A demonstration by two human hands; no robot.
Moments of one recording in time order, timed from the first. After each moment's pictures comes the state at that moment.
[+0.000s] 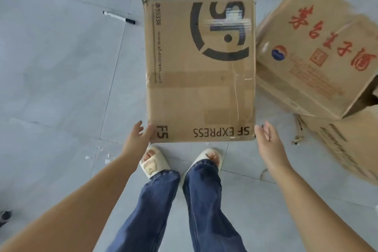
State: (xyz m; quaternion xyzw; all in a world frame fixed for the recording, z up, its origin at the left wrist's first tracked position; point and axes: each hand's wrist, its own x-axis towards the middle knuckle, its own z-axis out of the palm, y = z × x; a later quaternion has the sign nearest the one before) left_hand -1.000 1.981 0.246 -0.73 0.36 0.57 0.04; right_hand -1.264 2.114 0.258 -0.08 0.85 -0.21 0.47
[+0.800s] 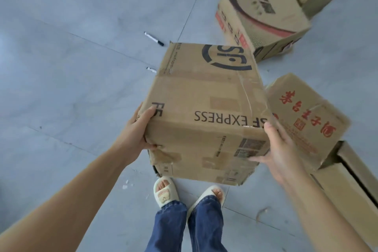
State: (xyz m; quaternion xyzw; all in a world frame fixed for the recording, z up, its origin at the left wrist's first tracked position) left_hand -0.952 1.849 0.461 -0.65 0.27 0.69 -0.17; right_hand -1.207 1.968 0.485 -0.06 0.77 -0.43 0.47
